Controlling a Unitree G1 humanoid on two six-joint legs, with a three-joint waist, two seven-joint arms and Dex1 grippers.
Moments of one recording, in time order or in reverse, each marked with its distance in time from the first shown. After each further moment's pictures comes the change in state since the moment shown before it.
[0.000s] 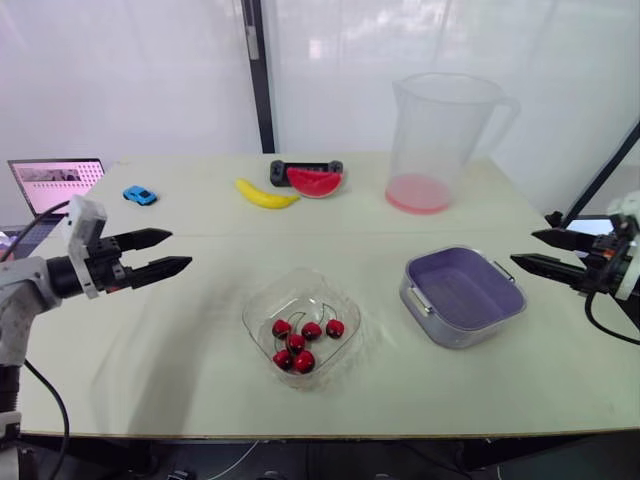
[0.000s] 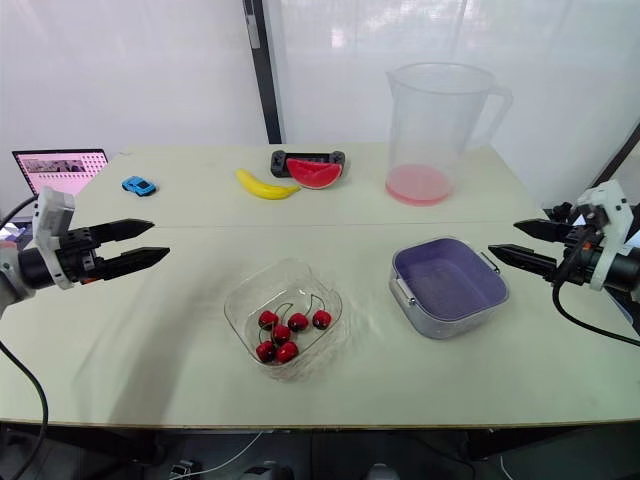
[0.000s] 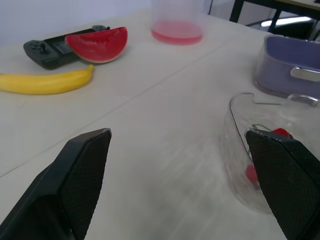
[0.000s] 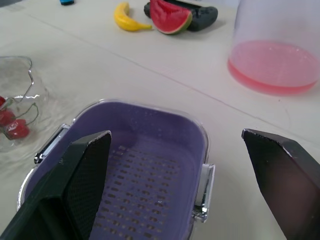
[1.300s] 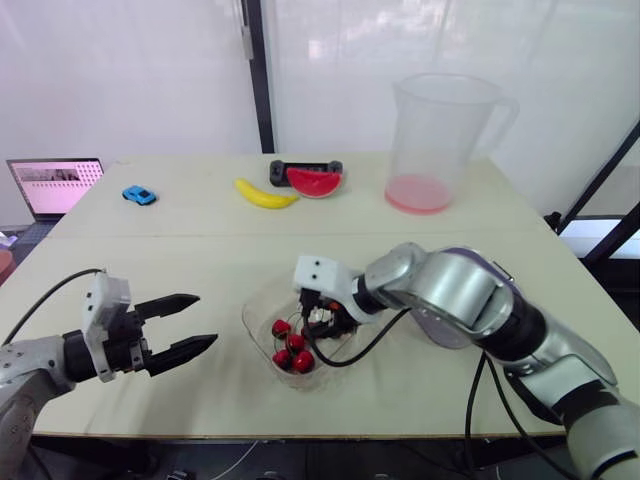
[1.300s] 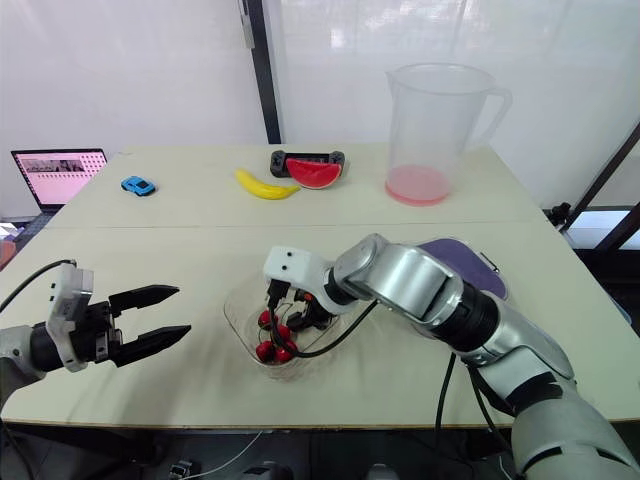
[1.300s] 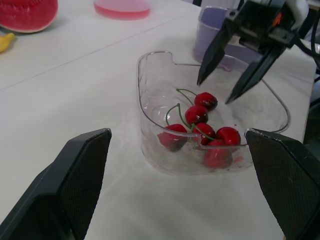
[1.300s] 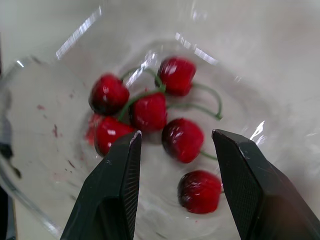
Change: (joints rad) left arm 0.465 -0.121 0.113 -0.484 -0.126 0.004 0.121; right arm -0.676 0.527 1.102 -0.517 -0.142 0.734 -0.434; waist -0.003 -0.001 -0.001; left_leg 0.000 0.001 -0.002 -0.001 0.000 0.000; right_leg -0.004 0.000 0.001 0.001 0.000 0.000
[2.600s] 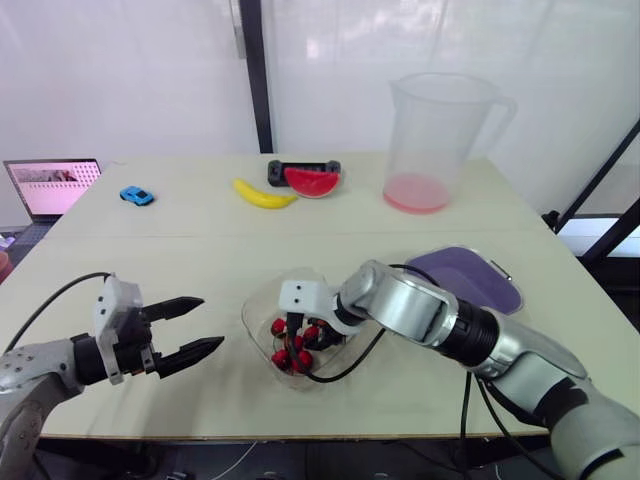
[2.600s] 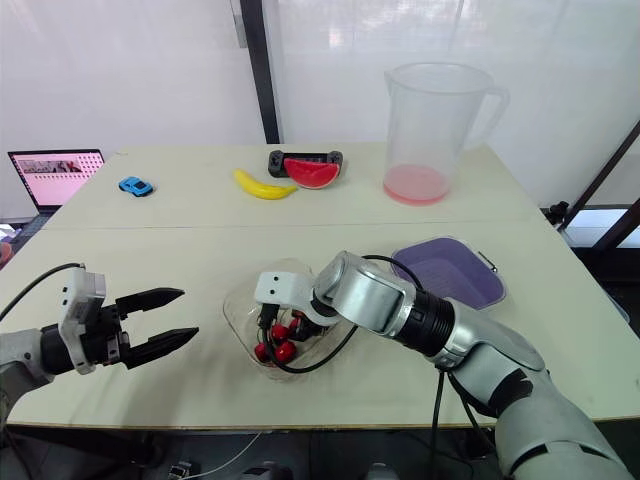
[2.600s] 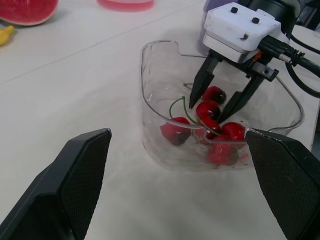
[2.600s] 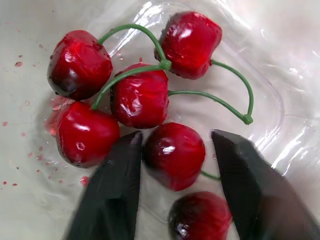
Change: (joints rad) left arm 0.018 -0.006 -0.032 -0.035 0.019 -0.007 0.055; right arm -0.015 0.083 0.165 0.151 -0.210 -0.103 0.104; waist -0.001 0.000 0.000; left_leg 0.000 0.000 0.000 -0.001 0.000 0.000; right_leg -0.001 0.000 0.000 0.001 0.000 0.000
